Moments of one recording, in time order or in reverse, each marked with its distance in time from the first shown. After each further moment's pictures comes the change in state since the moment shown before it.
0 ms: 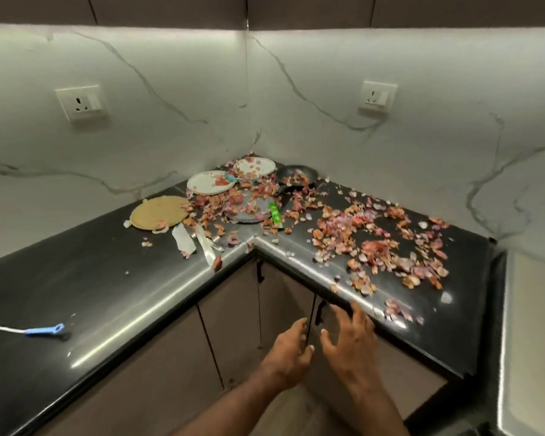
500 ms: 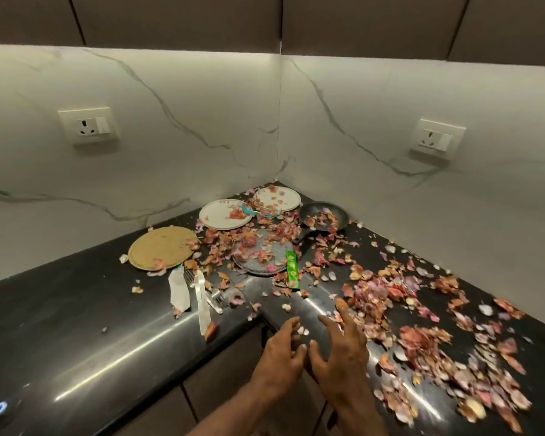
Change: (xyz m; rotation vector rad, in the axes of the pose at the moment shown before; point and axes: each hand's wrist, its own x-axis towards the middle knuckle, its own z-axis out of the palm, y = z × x) left_hand 0.190 0.006 -0.085 -0.163 0.269 -0.044; right_hand 0.204 -0.045 0.038 0.136 0.003 -0.213
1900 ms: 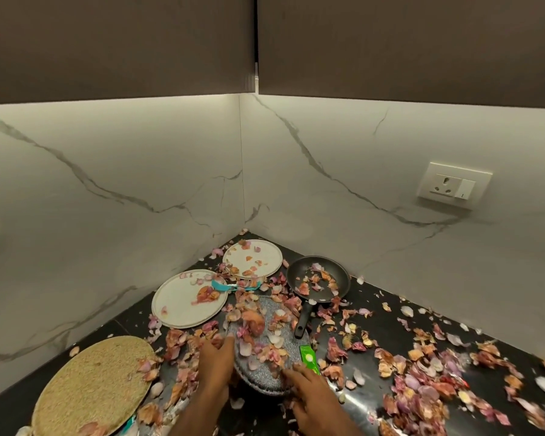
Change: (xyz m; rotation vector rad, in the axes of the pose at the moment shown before) left_hand 0.310 -0.039 -0.164 -0.379 0.345 -0.507; right_hand 0.232 -0.030 0.130 0.014 -0.524 0.076
